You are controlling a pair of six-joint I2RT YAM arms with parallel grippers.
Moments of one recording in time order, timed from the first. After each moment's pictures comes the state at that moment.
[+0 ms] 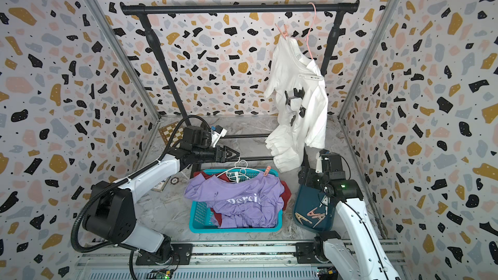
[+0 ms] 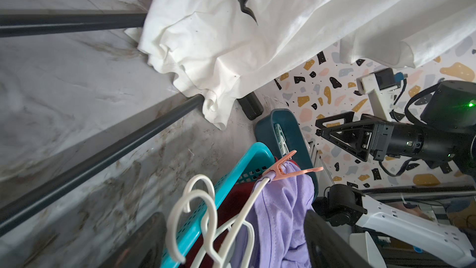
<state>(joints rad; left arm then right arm) -0.36 1.50 1.06 -0.23 0.80 -0.31 0.07 0.85 0.80 -0.86 -0.17 0.37</state>
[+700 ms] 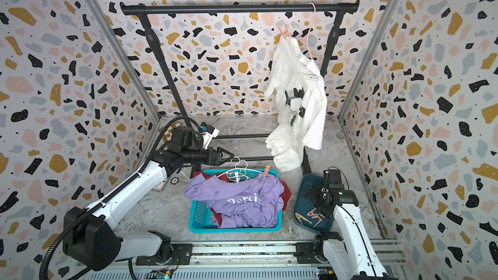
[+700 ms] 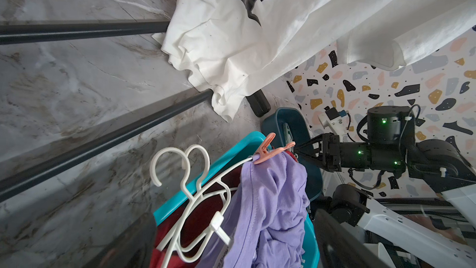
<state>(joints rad) -0.37 1.32 1.08 -0.43 0.70 -0.31 -0.03 0.84 0.56 -0.93 -0.18 0.68</state>
